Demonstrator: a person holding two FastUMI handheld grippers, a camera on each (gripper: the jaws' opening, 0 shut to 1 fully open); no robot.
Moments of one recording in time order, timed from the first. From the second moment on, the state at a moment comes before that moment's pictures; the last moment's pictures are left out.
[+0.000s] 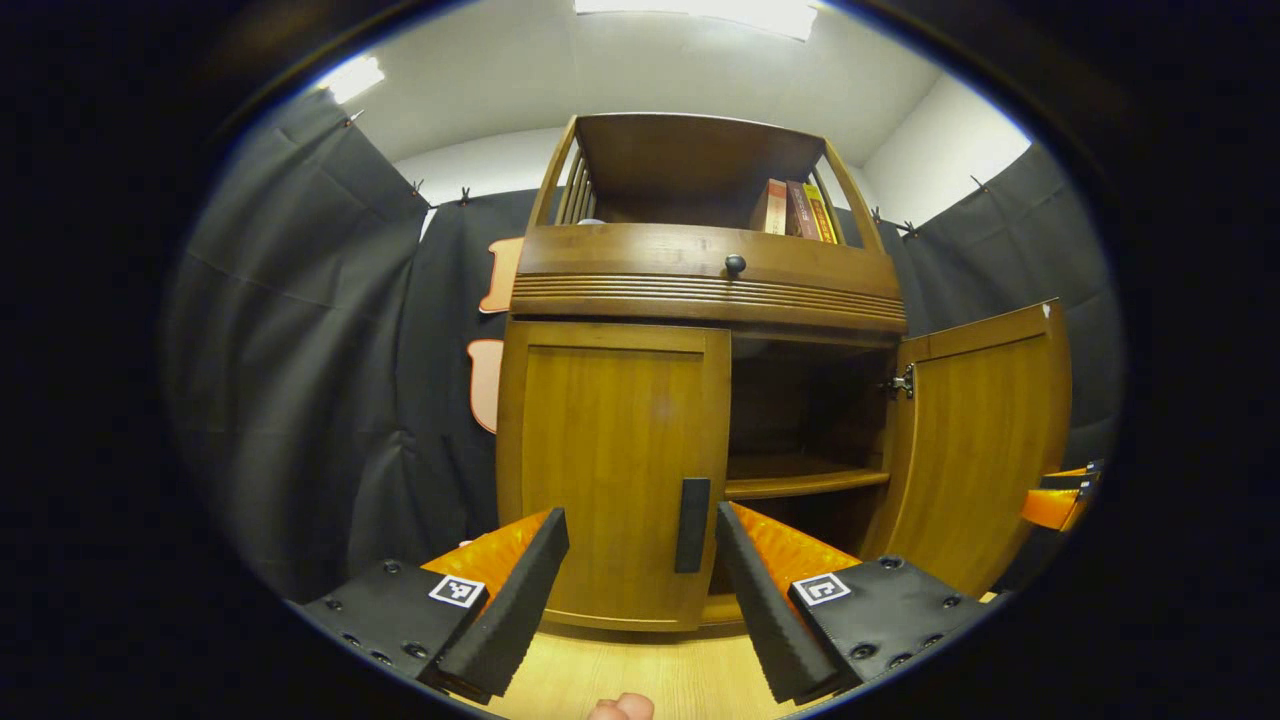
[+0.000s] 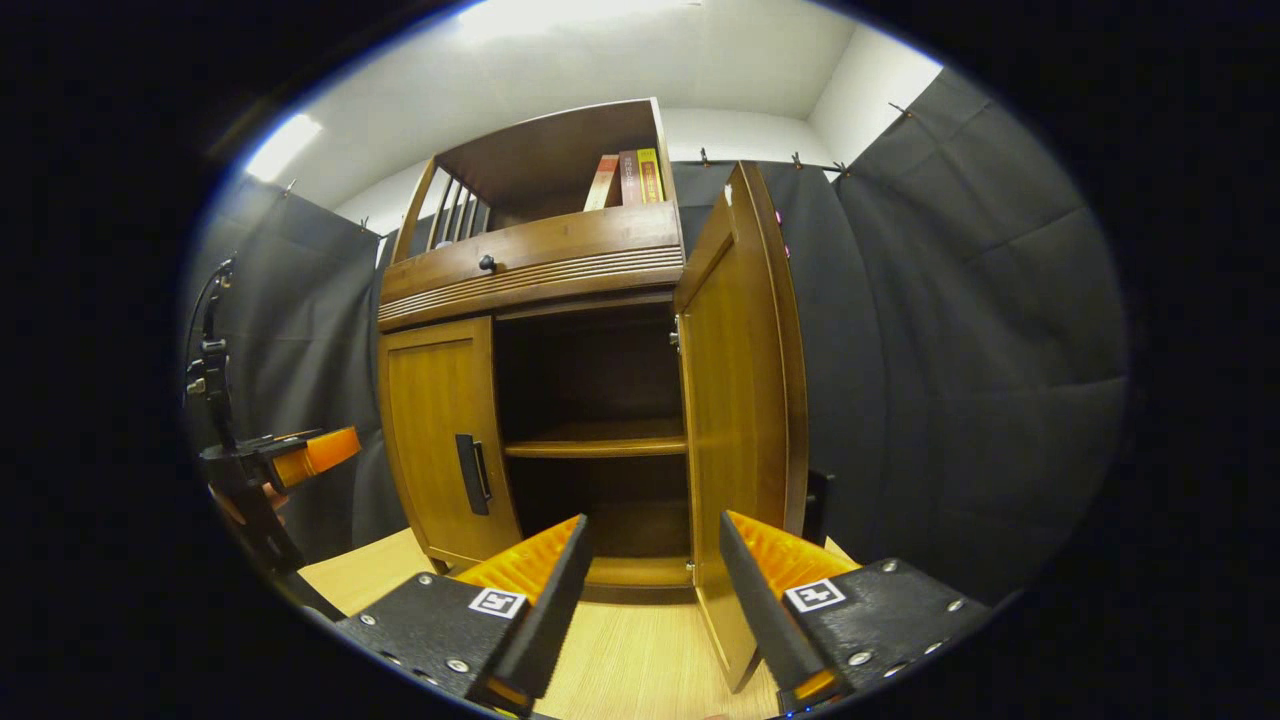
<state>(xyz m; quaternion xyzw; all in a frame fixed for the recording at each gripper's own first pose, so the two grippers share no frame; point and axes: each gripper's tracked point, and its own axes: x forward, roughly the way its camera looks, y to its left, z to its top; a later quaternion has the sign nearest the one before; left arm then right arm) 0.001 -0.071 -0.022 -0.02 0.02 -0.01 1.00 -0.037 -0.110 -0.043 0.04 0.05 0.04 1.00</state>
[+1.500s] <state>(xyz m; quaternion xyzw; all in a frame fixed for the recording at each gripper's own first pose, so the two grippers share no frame) 0.193 -0.131 -0.127 -0.01 0.06 -0.08 1.00 -0.055 -0.112 -0.033 0.05 0.05 -0.01 1.00</state>
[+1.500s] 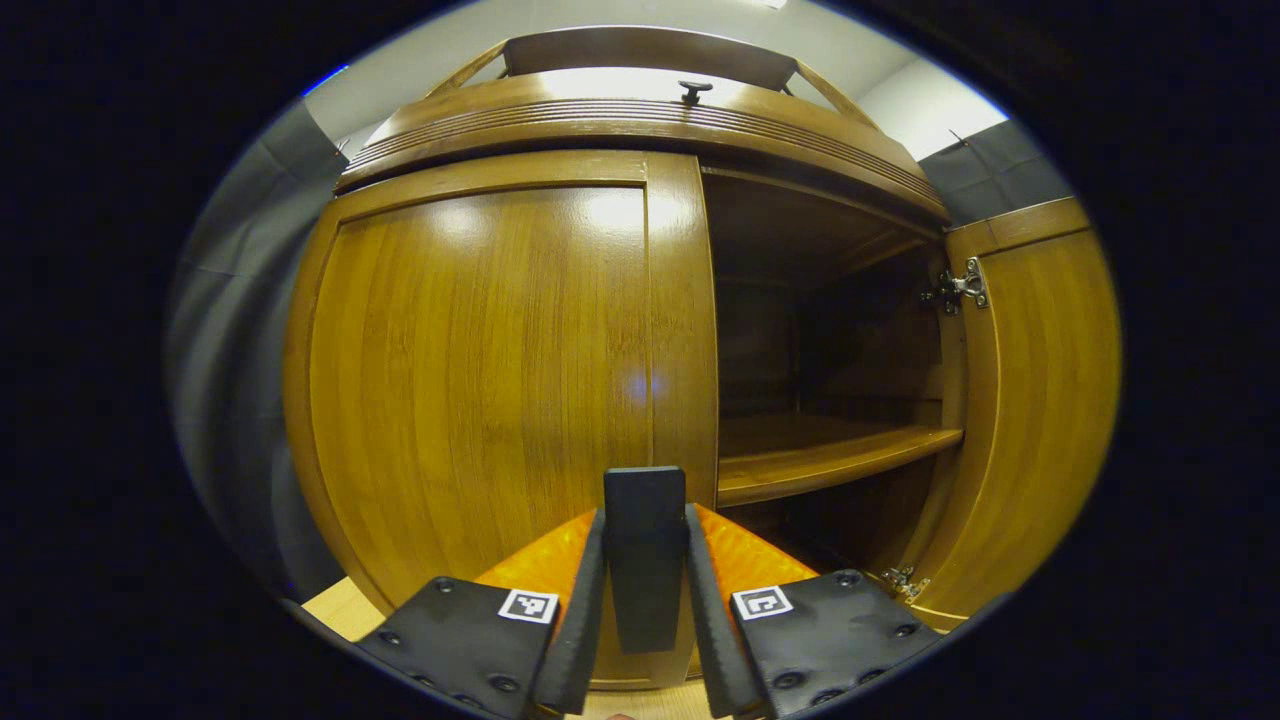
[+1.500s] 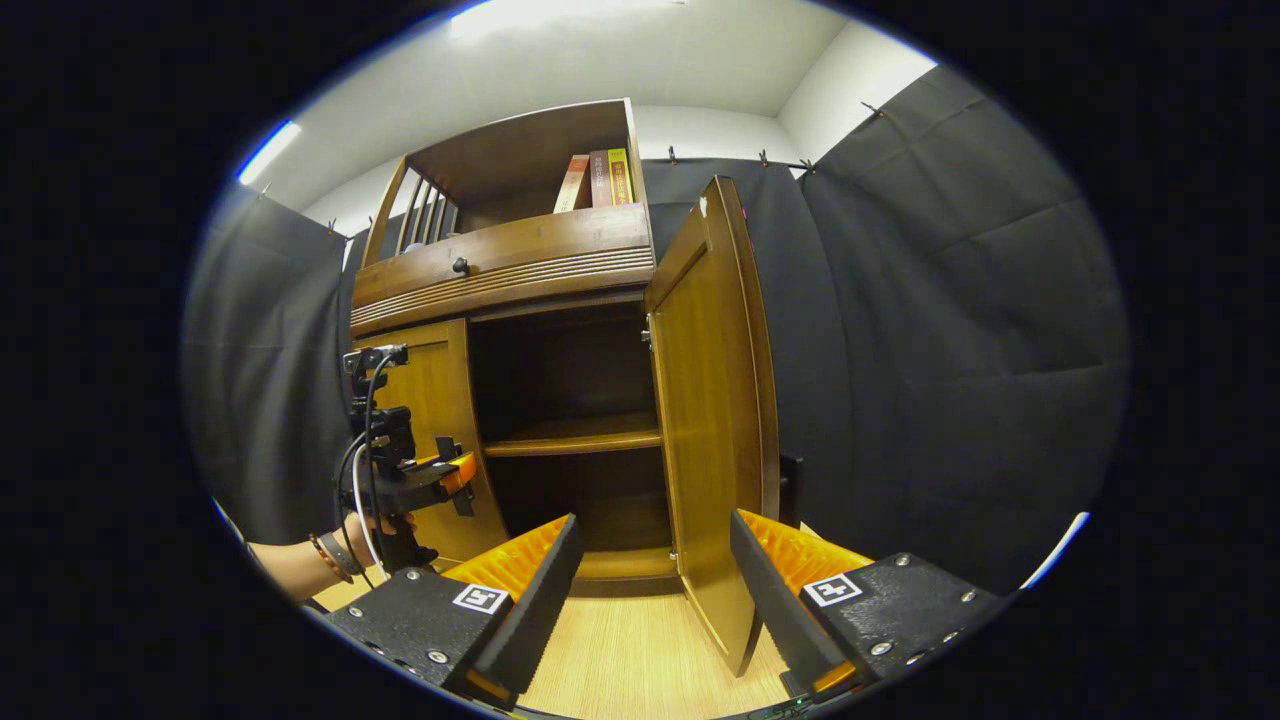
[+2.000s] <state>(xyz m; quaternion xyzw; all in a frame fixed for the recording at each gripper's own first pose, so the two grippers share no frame) 0.185 -0.125 -0.129 0.00 0.09 -0.06 0.99 -0.054 -0.097 -0.039 0.05 0.06 -0.01 1.00</state>
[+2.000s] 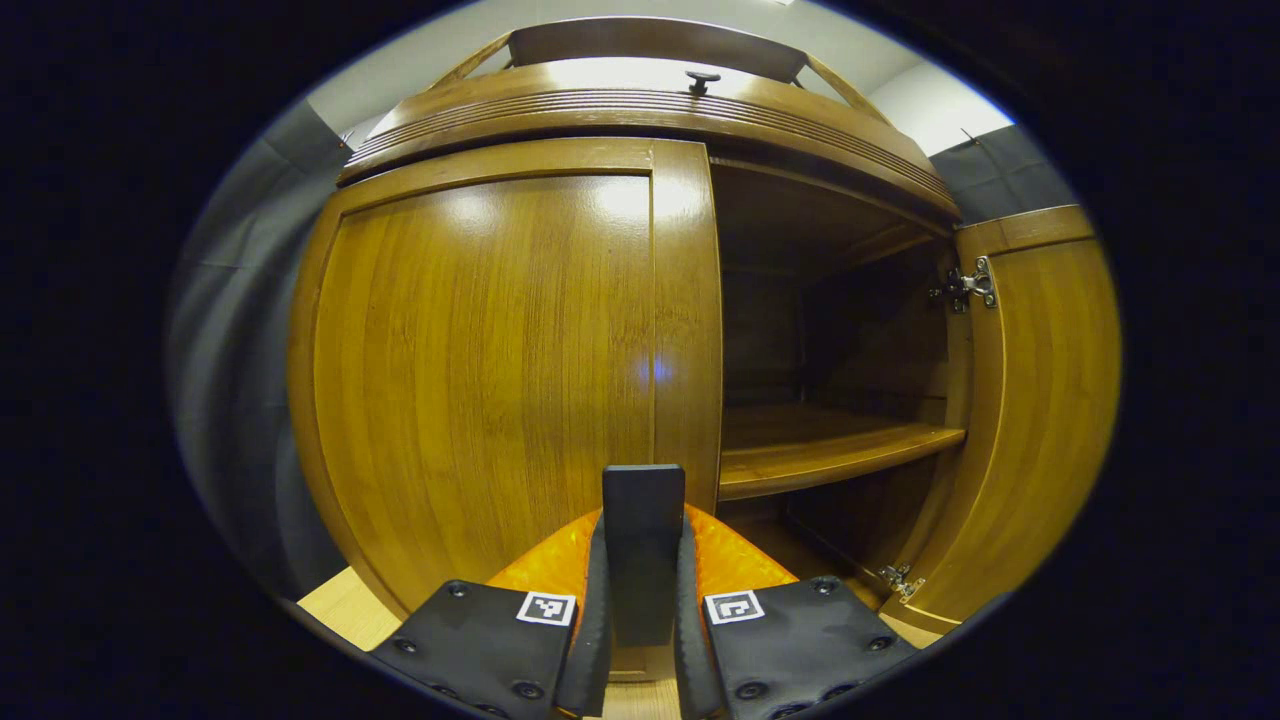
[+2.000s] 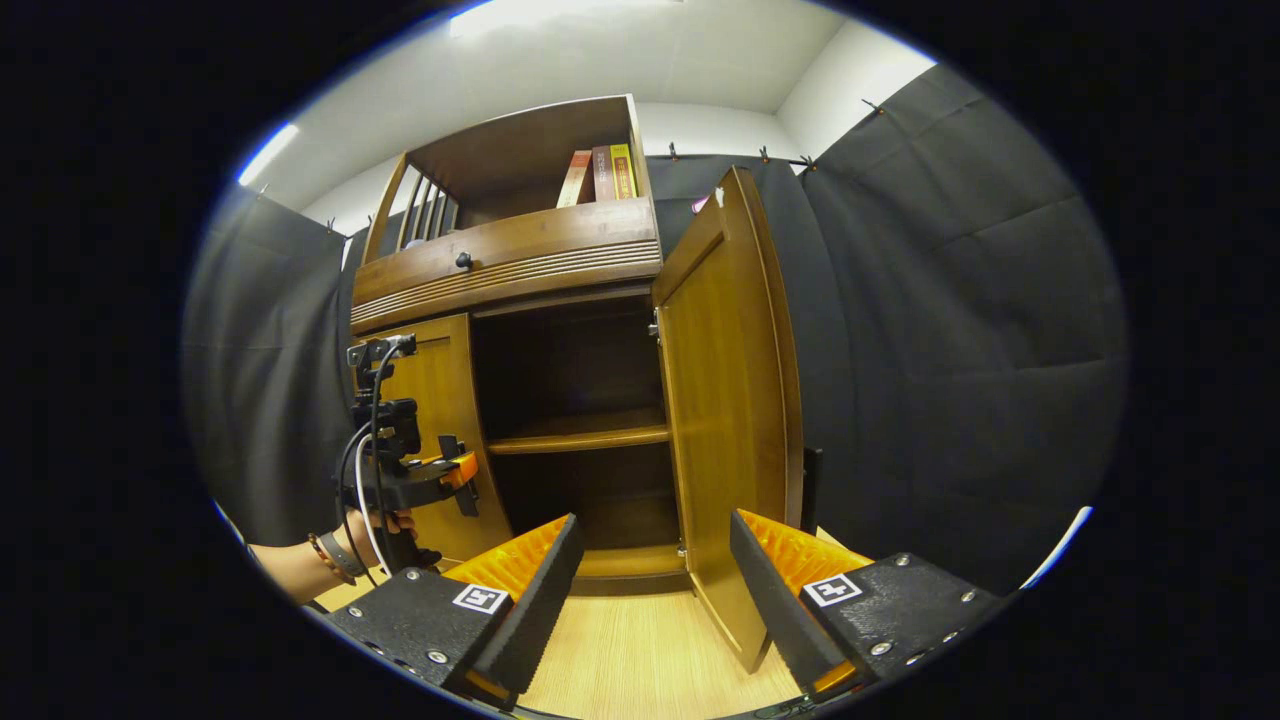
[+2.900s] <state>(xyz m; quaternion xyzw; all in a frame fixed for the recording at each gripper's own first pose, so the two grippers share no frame) 0.039 -0.047 -0.095 -0.01 0.12 -0.07 0.99 -0.053 -0.073 -0.038 0.04 0.06 0.00 1.00</state>
